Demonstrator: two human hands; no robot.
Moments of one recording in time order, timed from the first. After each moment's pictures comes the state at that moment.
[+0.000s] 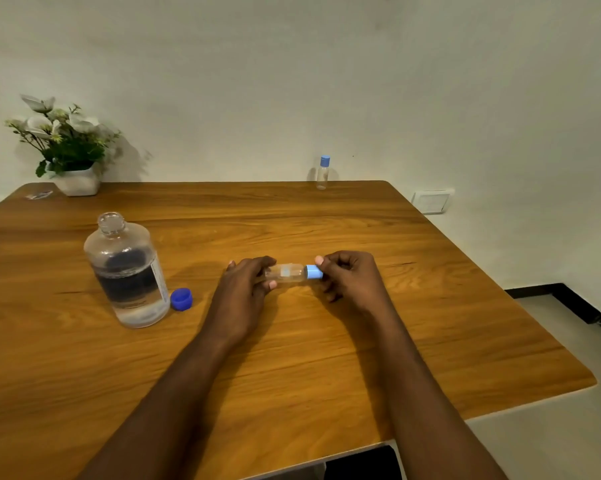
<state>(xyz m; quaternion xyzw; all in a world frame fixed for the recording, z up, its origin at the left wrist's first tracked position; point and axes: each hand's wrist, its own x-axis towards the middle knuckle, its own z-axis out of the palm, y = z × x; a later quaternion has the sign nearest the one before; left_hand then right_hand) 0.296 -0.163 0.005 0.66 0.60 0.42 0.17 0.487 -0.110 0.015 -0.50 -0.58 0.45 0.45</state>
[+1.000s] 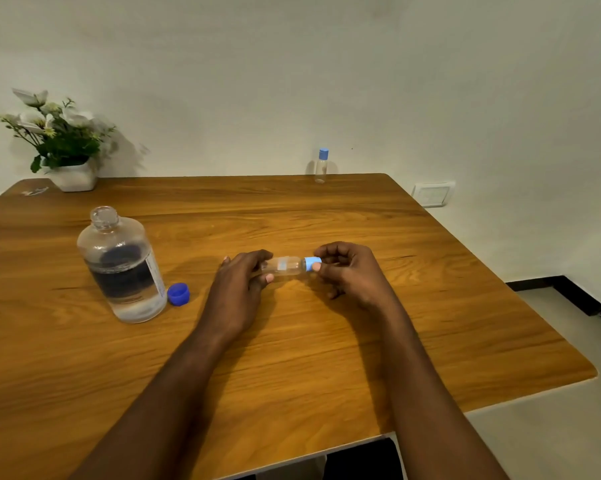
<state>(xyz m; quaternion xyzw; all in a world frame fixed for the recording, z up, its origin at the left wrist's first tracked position) 0.298 -0.164 0.006 0.65 0.61 0.42 0.18 0.494 -0.114 0.020 -0.48 -0.61 0.48 0.41</state>
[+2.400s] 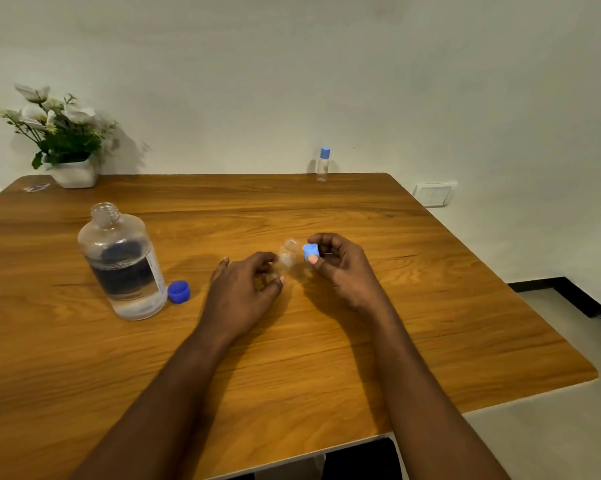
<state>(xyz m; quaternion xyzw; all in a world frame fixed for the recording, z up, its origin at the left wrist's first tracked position) 0.301 -0.164 0.002 0.66 0.63 0.39 0.14 0.479 -0.119 0.021 -0.43 -0.64 0.45 0.46</state>
